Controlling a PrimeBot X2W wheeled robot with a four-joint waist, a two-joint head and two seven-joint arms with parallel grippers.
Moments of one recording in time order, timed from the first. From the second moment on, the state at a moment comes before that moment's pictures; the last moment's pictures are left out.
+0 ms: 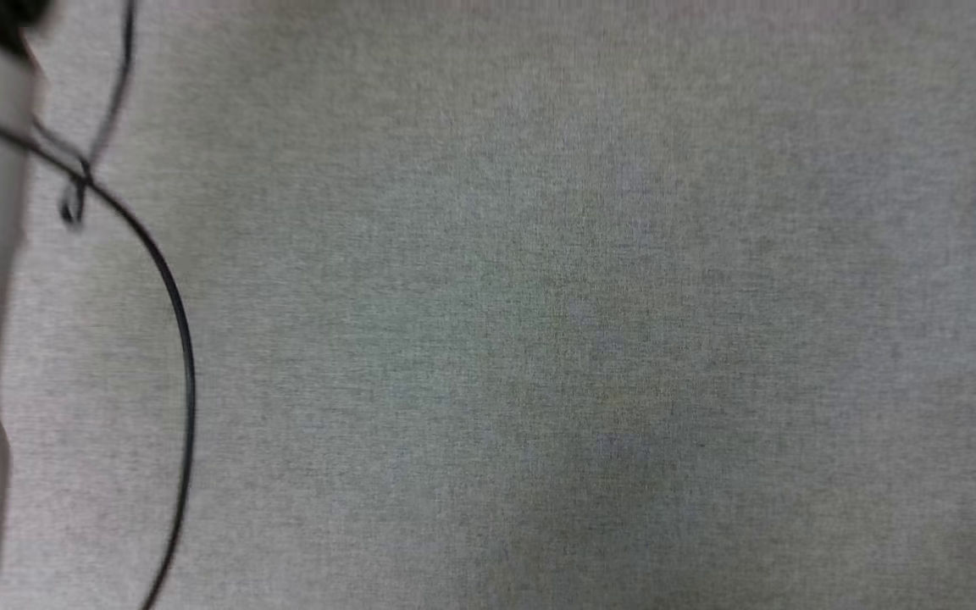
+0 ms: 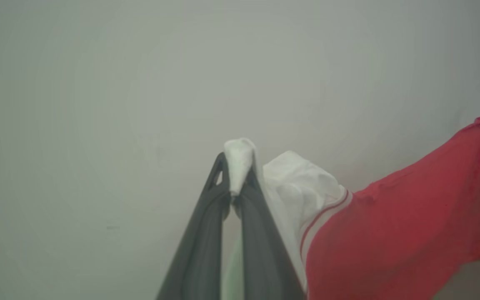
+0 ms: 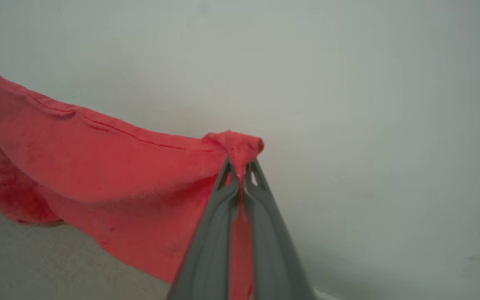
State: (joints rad) left arm -1.33 0.43 -0.41 0.48 -0.44 -0.11 -0.26; right arm -1.41 -0.53 0.55 0.67 0.62 0.13 -0.02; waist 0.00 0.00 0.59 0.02
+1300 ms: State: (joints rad) left arm 0.15 0.47 -0.50 0.02 -0.74 0.15 -0.19; right arm -0.20 -0.63 0.56 0.41 0.73 0.13 0.00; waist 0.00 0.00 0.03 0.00
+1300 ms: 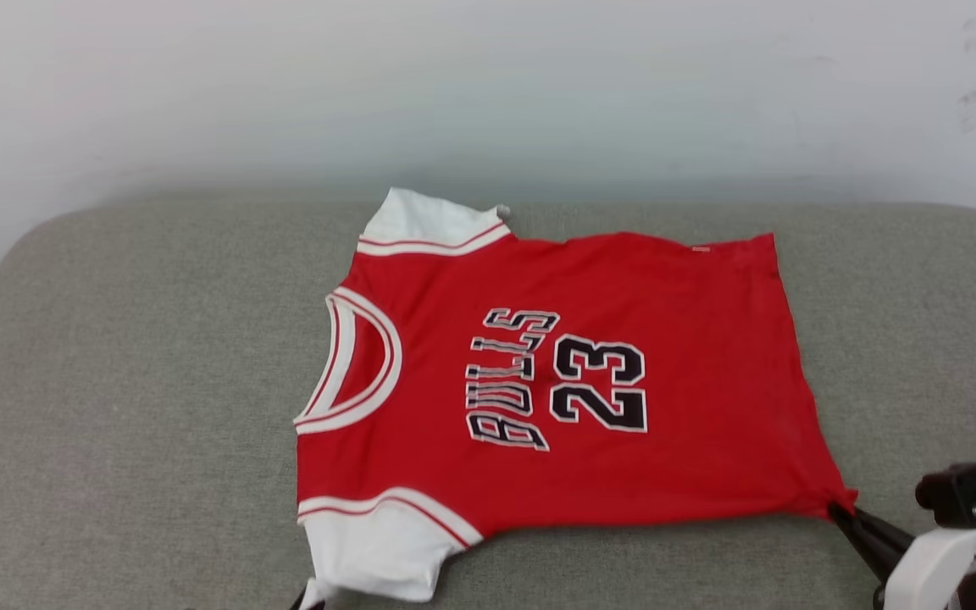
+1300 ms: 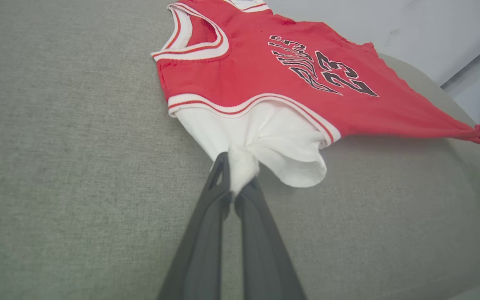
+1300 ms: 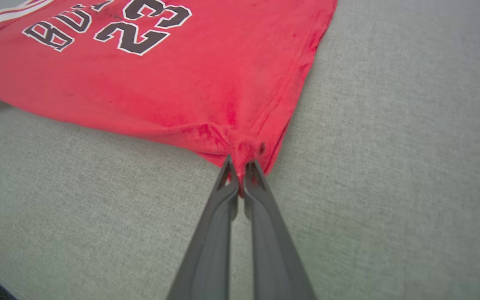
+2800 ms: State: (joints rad) left arm -0.35 0.55 -0.52 0.16 -0.66 -0.01 -0.03; right arm -0.13 -0.59 0.30 0.16 0.66 0.13 0.20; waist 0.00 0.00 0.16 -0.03
